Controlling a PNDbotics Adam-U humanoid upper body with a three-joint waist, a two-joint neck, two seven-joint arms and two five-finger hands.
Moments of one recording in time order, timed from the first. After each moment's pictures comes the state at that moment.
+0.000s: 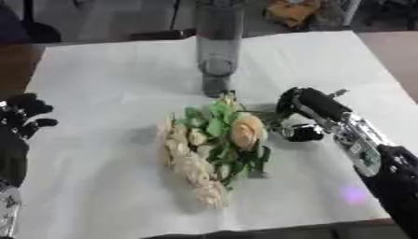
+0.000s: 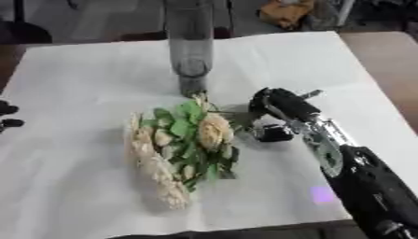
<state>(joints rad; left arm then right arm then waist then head) -0.23 0.19 0.08 -1.71 0.27 0.00 0.01 -0.57 -0.44 0.23 -1.14 0.86 -0.45 -0.02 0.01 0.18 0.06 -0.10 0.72</state>
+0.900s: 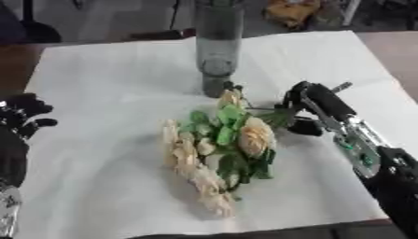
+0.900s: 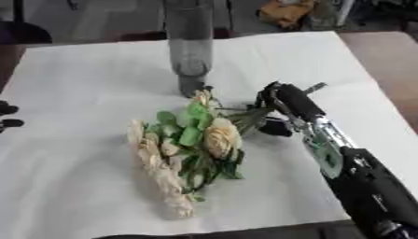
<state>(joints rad) -0.23 0.19 0.08 -1.71 0.27 0.00 0.01 -0.57 -0.44 0.22 -1.12 0.82 -0.37 -0.14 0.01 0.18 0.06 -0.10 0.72</state>
